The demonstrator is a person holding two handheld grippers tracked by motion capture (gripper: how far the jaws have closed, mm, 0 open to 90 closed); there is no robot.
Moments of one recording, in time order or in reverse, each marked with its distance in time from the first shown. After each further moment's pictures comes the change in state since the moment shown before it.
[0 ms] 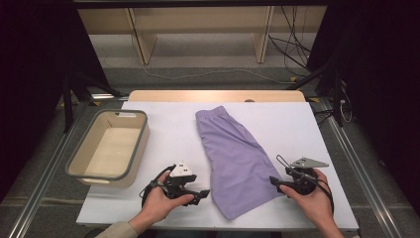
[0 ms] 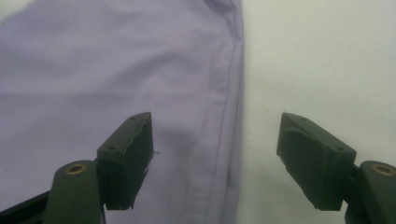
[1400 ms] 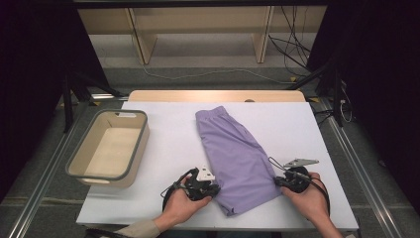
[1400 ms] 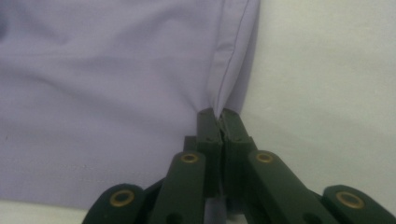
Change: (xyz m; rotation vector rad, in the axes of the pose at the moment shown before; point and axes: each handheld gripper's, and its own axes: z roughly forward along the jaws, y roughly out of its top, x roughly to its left) left arm -0.031 0.015 0.036 0.088 0.022 0.057; right arm 0.008 0.004 0.008 0.153 0.000 0.004
